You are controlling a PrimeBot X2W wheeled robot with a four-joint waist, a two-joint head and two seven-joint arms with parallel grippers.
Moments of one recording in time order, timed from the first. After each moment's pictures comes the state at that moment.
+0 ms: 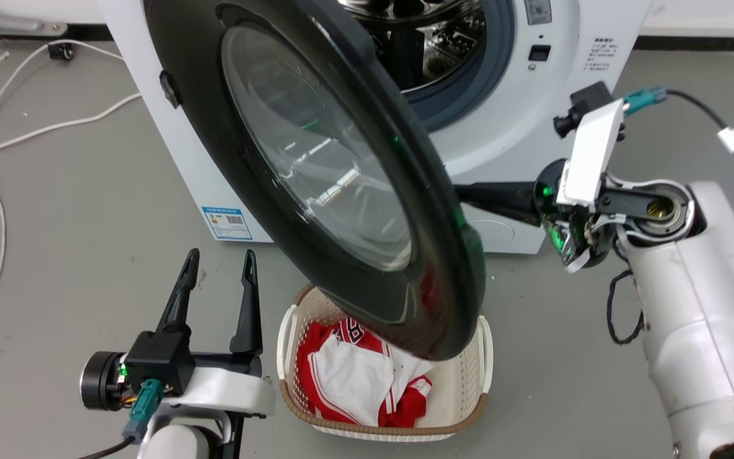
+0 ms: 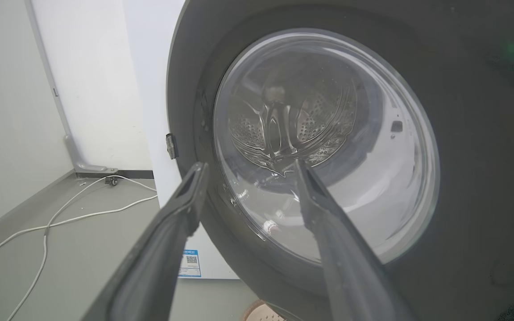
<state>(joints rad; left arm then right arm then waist) -0.10 0.05 -0.09 0.05 -0.09 0.00 -0.26 -0.86 -0.05 0.07 0.72 1.28 0.13 1.07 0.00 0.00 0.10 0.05</state>
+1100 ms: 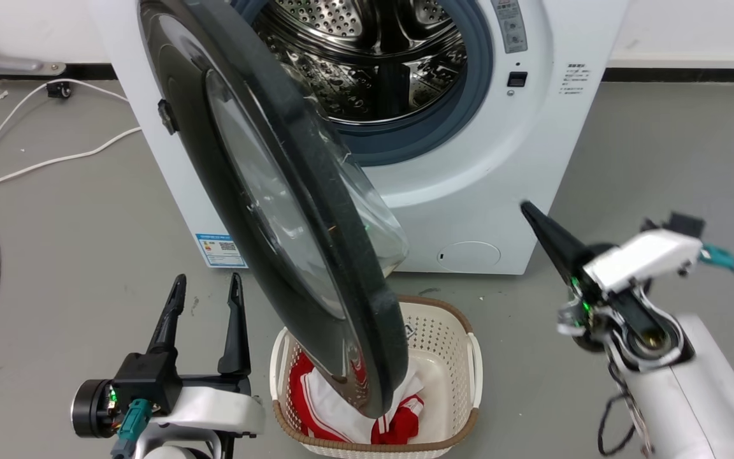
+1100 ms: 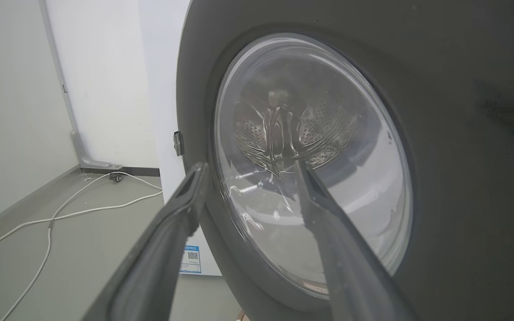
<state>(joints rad) -0.04 0.05 -0.06 0.05 -0.12 0.01 -0.26 -0.52 -0.10 0.16 0.55 1.47 0.13 0.28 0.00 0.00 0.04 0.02</state>
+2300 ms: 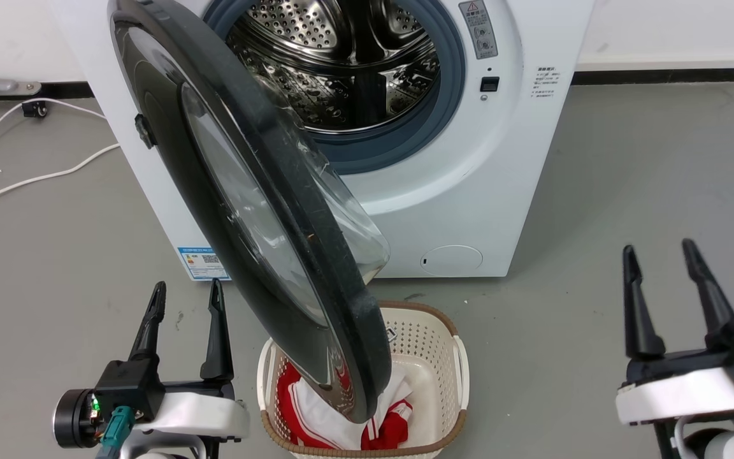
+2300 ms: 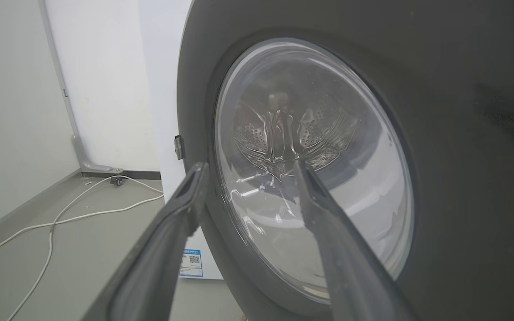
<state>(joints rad) -0.02 0.05 -0.01 0.04 -0.11 0.01 -0.26 -0.03 -0.06 -0.06 -0.10 0.04 0.13 -0.19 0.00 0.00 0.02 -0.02</state>
